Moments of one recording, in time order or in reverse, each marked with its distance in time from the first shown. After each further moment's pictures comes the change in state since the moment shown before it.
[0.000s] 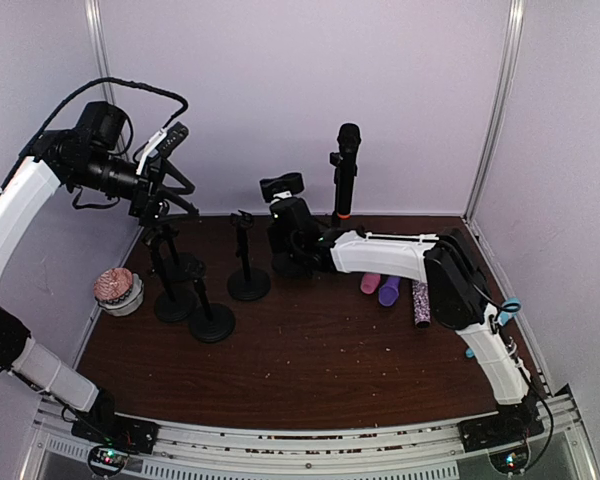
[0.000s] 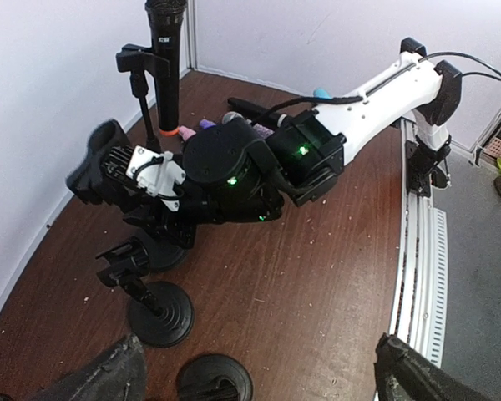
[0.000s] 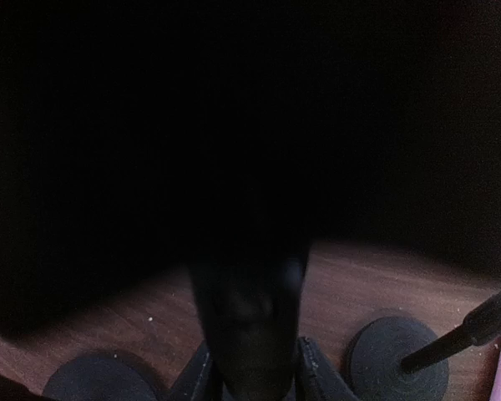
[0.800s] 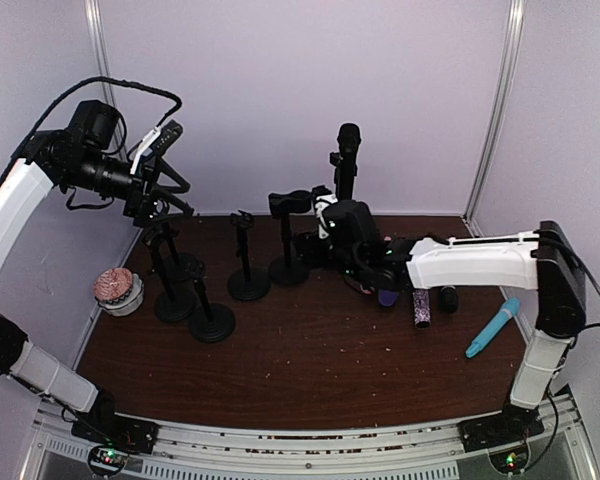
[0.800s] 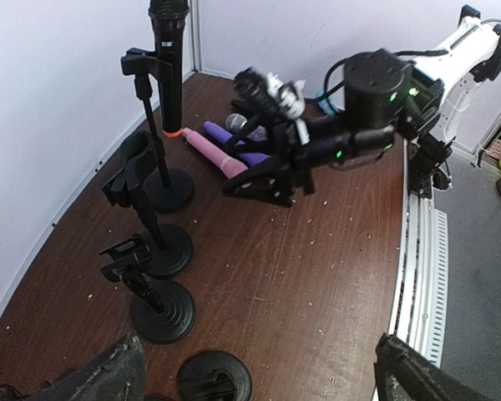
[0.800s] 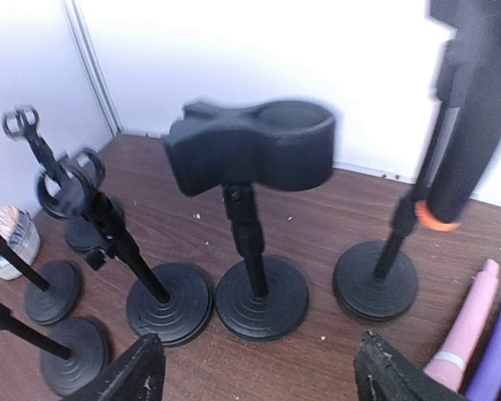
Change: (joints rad) left arm 0.008 -0.029 0.000 -0.013 -0.004 -0.010; right arm 0.058 -0.589 -0.697 0.106 -0.134 0.145
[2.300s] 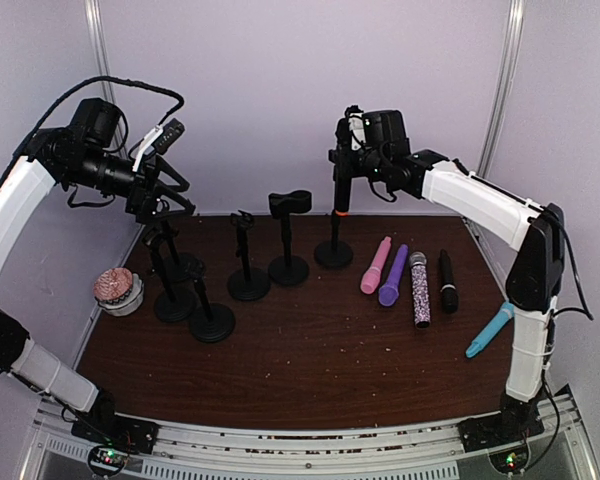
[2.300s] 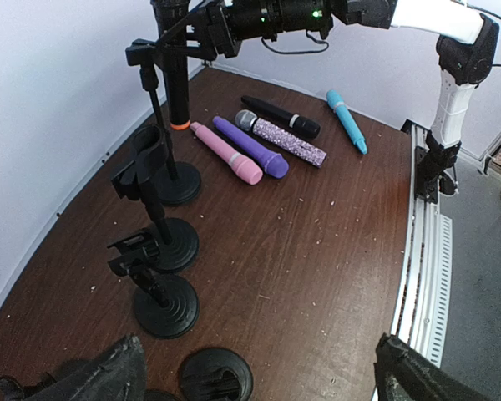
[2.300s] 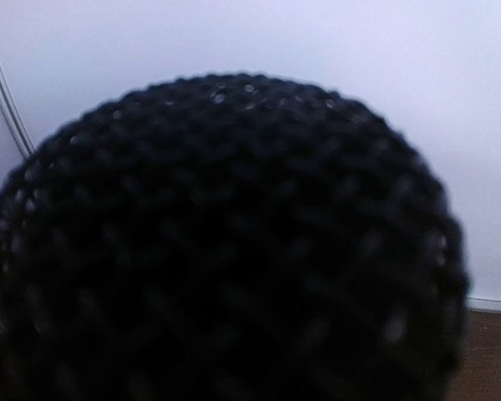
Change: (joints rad) left arm 0.000 0.017 0.020 0.001 -0.032 -0.036; right arm -0.324 0.166 0.639 -0.374 -0.180 -0.168
